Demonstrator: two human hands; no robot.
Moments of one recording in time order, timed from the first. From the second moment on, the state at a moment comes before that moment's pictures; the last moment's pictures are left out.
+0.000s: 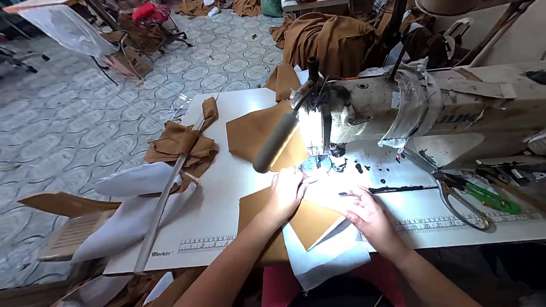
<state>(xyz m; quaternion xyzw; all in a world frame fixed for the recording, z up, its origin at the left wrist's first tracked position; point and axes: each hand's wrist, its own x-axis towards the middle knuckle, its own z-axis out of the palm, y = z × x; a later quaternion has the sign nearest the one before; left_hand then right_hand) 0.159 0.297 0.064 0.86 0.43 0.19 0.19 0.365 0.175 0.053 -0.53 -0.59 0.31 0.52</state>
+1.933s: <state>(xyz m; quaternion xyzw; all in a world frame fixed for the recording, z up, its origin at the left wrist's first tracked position) 0.173 0.283 0.068 0.89 0.40 0.15 0.15 0.388 0.268 0.085 -0.52 -0.84 0.14 0.07</state>
